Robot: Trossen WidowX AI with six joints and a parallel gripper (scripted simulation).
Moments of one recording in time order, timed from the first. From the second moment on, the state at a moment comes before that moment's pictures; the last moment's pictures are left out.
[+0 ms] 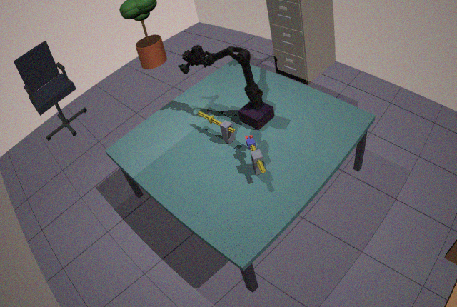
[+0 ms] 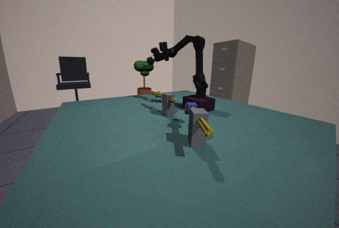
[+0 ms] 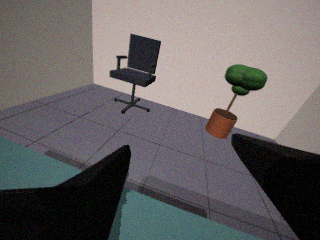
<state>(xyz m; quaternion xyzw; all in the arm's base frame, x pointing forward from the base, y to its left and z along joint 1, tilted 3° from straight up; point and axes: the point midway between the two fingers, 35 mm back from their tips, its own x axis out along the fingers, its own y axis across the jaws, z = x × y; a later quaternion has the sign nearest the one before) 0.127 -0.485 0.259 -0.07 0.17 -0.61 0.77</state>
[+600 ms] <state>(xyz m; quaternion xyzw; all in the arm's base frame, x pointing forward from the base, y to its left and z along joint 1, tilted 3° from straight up) 0.329 -0.338 0.206 0.05 0.26 -0.37 0.89</state>
